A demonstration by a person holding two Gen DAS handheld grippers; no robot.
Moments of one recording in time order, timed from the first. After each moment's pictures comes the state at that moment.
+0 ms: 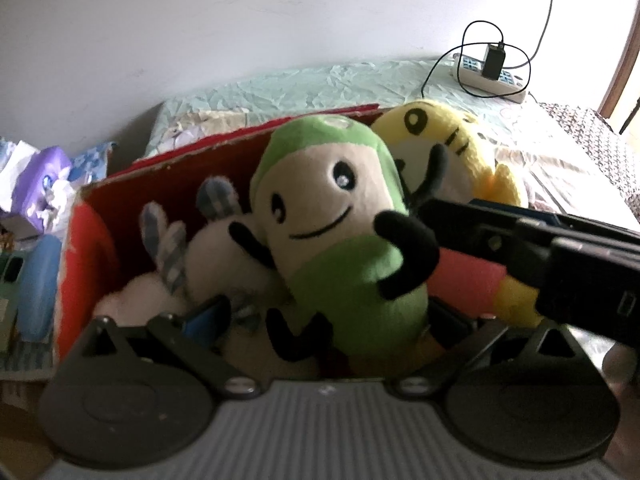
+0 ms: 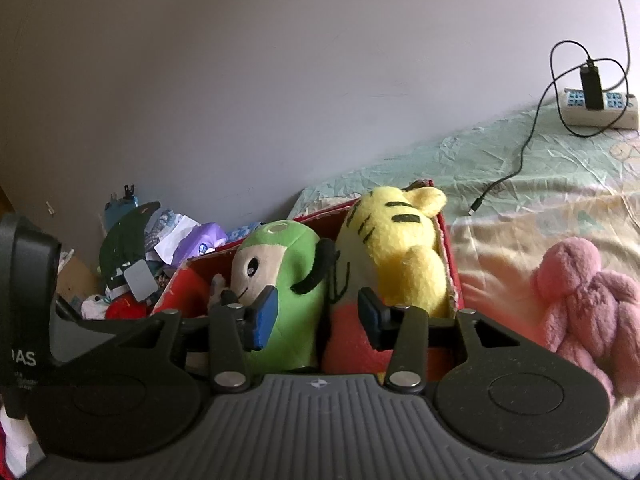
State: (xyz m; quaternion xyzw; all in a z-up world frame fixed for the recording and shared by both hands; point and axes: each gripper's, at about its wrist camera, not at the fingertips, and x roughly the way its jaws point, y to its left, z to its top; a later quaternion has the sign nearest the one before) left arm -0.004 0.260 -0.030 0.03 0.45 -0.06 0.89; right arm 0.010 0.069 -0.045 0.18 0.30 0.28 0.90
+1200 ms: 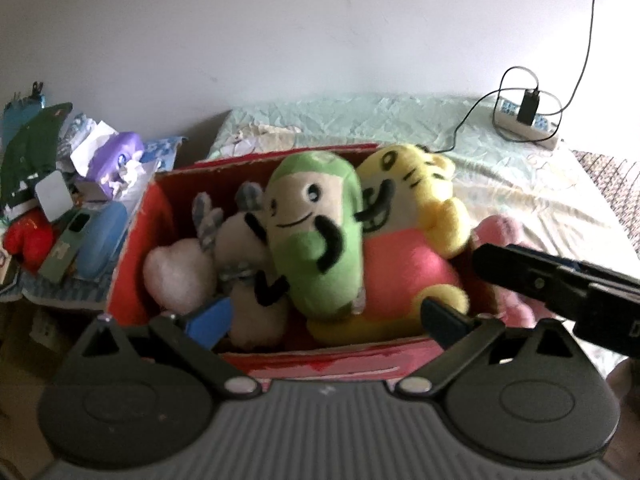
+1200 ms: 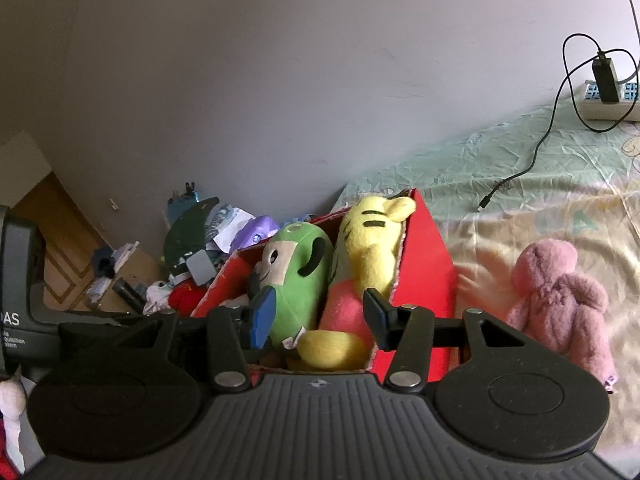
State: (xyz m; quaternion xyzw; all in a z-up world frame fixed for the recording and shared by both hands) left arm -0.056 0.199 0.026 -0.01 0.42 0.07 0.90; right arm 0.001 -0.017 -0.033 0.21 0.30 0.38 0.85
